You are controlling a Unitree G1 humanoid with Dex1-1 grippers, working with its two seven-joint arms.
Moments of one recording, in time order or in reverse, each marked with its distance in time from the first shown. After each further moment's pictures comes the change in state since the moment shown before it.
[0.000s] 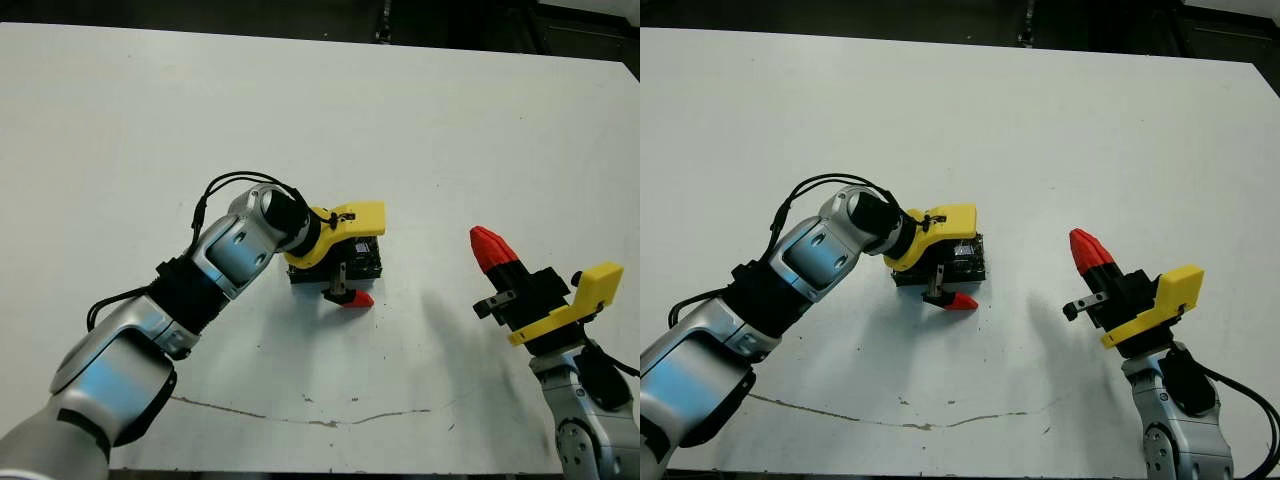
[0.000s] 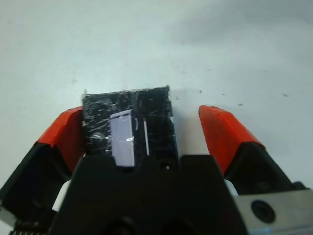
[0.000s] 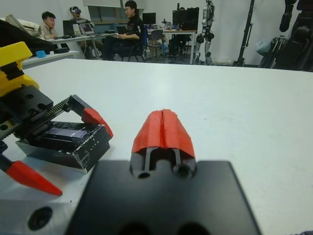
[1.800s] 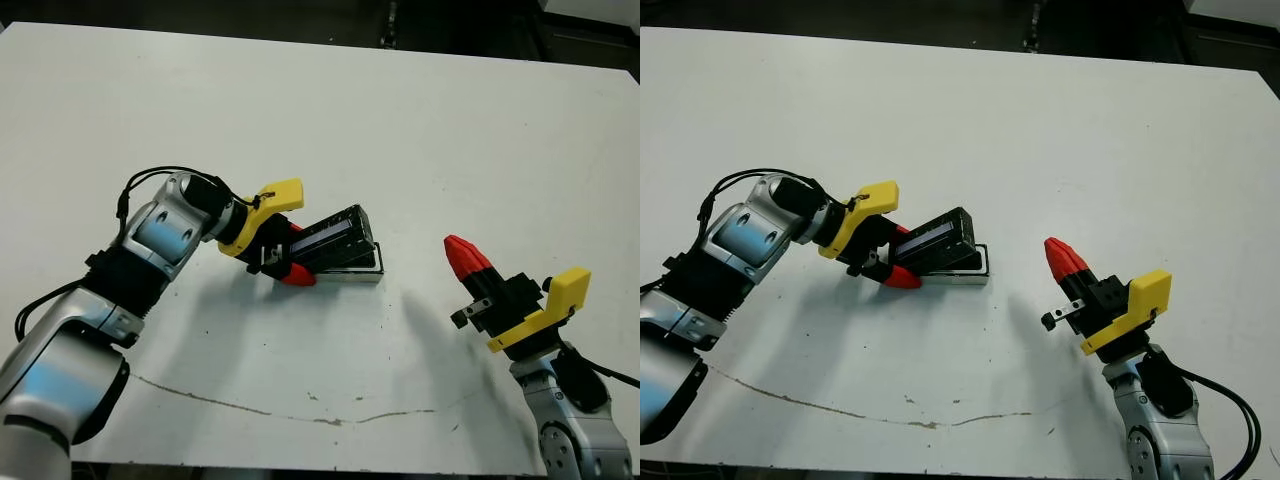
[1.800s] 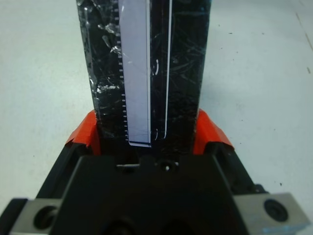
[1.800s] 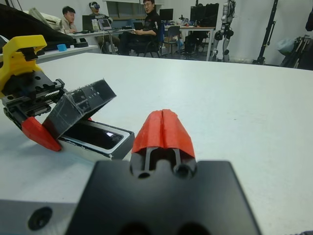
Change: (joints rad) left arm -0.026 0.166 0.067 0.170 -0.104 -0.061 -0.256; right arm 0.008 0.017 0.071 0.009 -0.032 -0.018 0.018
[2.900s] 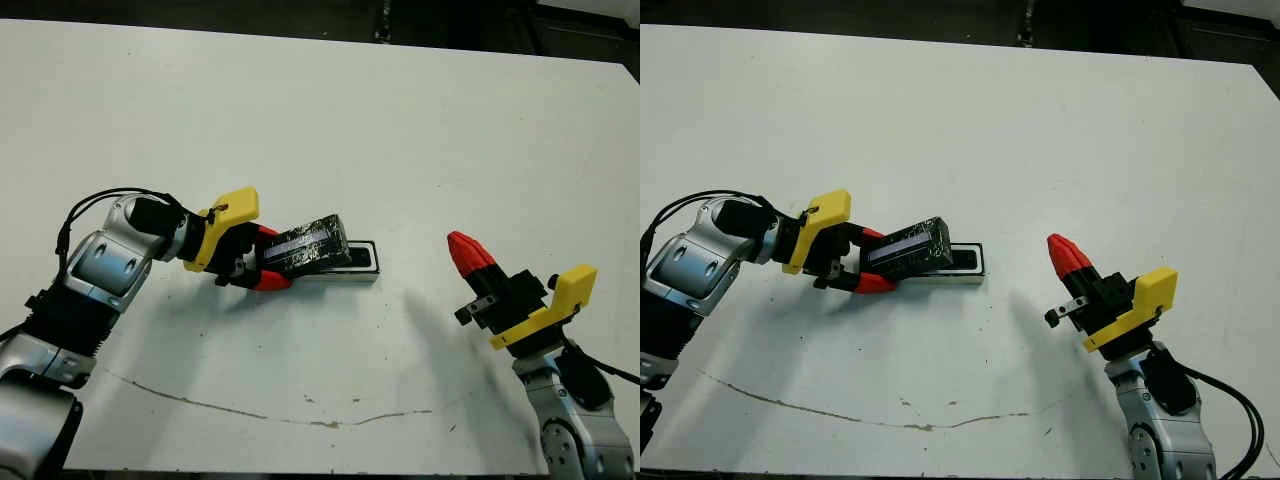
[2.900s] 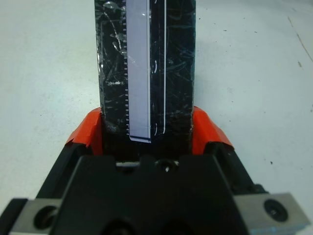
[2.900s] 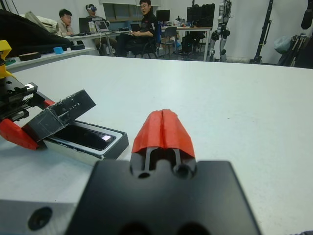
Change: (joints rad) left arm 0.221 0.146 0.150 -0.214 -0.118 -0.041 0.063; right arm -0.010 0.002 -0.014 0.004 0.015 0.000 0.010
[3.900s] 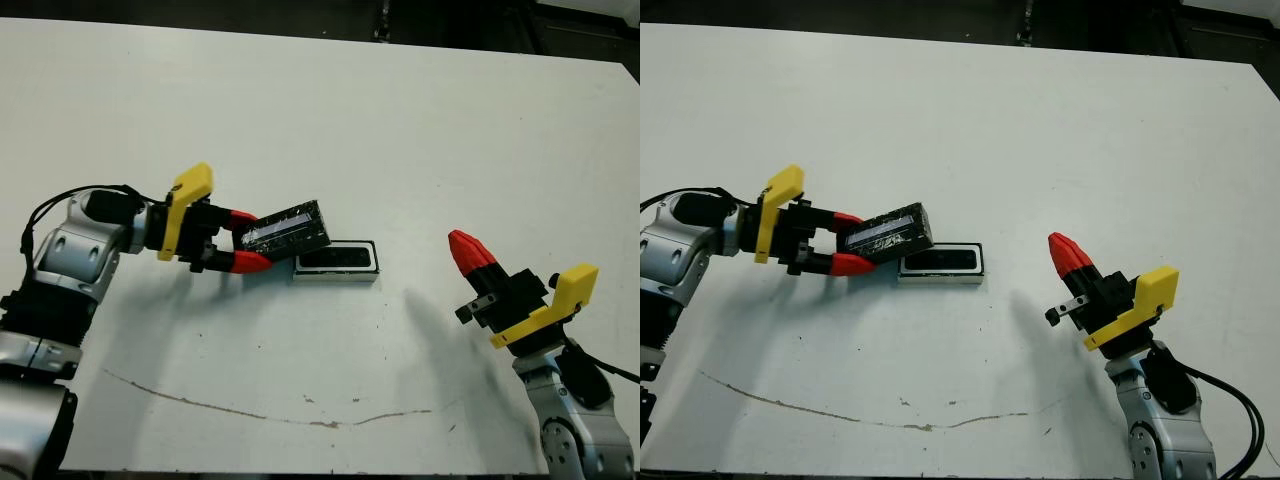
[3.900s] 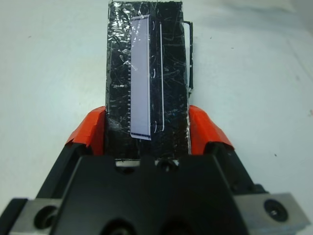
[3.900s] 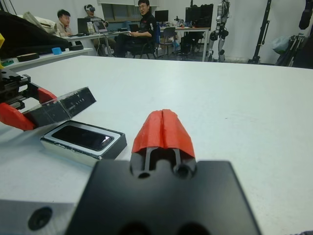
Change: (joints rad) left arm 0.010 0.009 0.132 0.082 -0.028 -0.085 -0.028; right arm -0.003 0.000 -0.003 0.001 0.001 0.000 -0.003
